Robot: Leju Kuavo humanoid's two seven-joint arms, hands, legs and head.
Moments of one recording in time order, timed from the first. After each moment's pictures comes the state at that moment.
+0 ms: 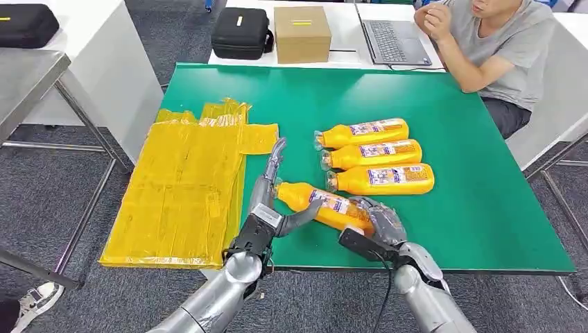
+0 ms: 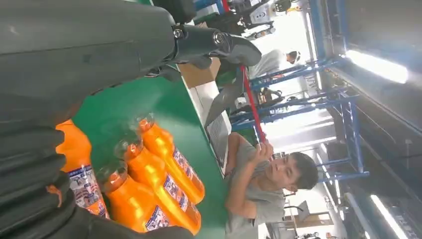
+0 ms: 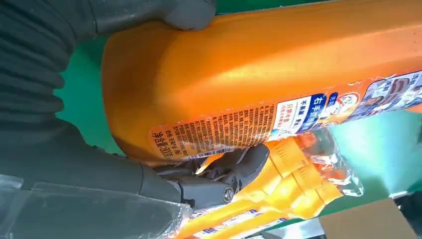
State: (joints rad) left arm -0.44 -0.33 -0.66 -0.85 -0.04 0.41 -0.70; right arm -0.28 -0.11 0.27 -0.88 0.81 -0.13 -0.39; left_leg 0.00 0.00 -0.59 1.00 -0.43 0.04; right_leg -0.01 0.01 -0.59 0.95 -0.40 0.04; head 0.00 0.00
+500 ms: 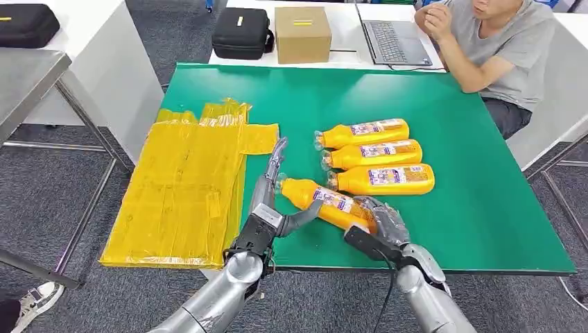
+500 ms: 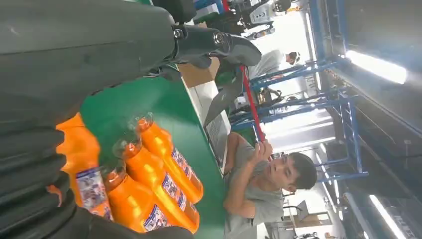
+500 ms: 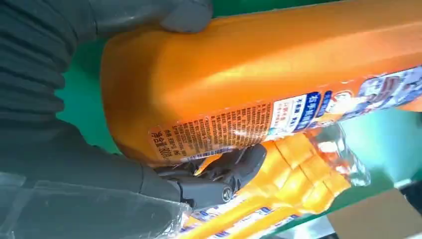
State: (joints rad) left arm -0.44 -0.34 -0.66 -0.85 -0.04 0.41 -0.70; right arm -0.27 -0.10 0.22 -0.88 0.67 -0.11 -0.47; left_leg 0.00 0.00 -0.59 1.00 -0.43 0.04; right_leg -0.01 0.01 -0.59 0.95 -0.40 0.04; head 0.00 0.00
